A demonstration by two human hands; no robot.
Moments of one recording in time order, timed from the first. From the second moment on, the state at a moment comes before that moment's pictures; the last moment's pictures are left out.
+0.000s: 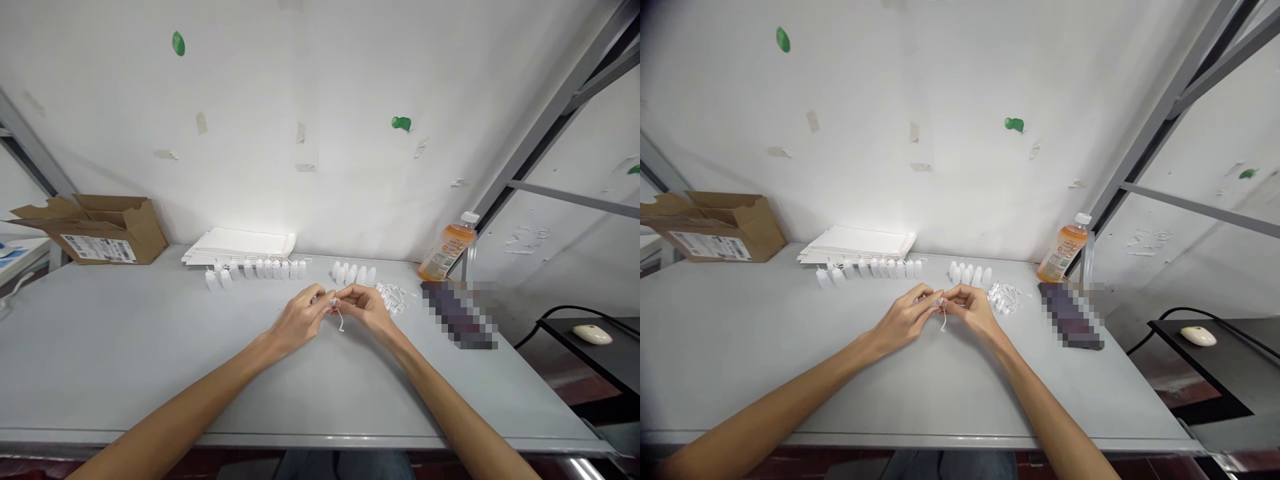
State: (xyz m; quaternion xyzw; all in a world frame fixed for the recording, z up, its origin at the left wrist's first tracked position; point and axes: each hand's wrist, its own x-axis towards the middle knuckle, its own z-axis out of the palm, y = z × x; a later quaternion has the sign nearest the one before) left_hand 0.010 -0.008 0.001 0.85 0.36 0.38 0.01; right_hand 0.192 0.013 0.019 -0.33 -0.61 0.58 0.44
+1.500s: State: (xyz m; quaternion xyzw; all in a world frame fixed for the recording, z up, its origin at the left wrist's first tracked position) left_hand 0.008 0.004 0.001 0.75 0.49 0.41 0.21; right_hand 0.193 0.020 0.011 -0.38 -0.64 0.52 0.42
